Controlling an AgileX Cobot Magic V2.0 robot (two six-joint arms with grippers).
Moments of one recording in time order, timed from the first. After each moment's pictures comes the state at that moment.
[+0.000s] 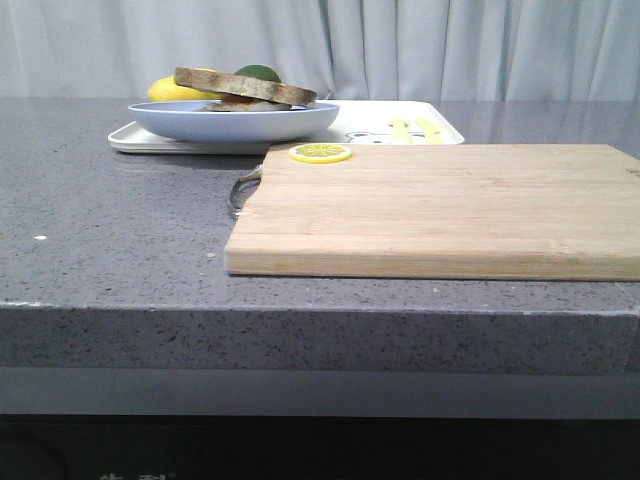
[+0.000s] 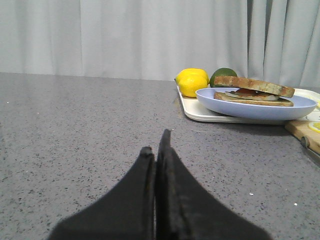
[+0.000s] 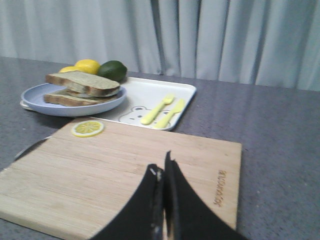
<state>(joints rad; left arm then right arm) -0.08 0.00 0.00 -0.03 0.03 -0.02 0.09 0.18 -0.30 0.50 0.27 -0.45</state>
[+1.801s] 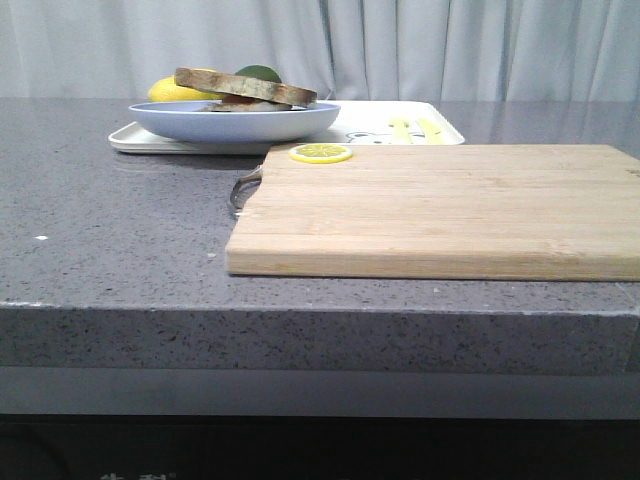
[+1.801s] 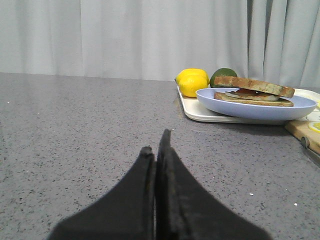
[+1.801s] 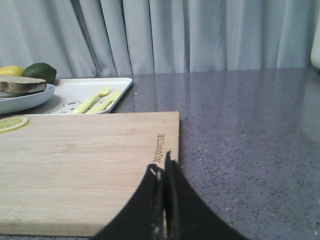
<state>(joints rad) -0.08 0.00 0.00 -0.03 0.03 -0.02 0.03 -0.01 0.03 -0.01 0.01 0.12</state>
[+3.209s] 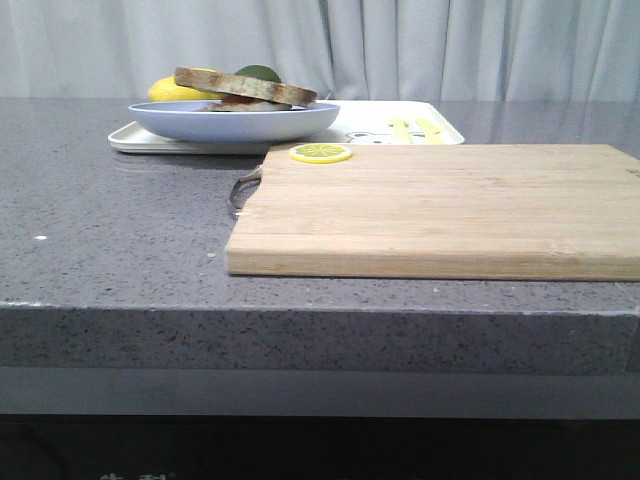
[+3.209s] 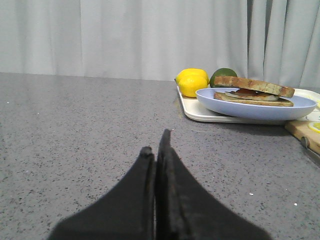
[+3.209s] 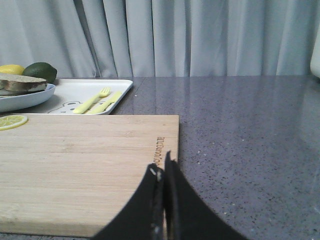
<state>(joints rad) -0.08 0.00 0.00 -0.03 0.03 -0.02 0.03 -0.01 0.03 0.09 0.01 -0.02</state>
